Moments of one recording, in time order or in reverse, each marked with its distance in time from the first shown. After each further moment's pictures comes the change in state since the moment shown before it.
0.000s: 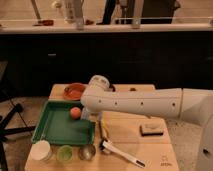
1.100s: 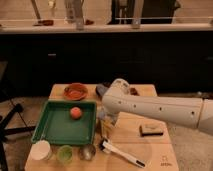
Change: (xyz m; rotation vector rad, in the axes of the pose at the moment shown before) arm 0.080 0.000 0.026 -0.025 0.025 0.259
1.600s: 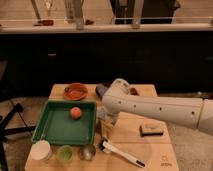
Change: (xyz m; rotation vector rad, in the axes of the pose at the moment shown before) arm -0.001 0.000 0.000 0.000 0.000 -0.001
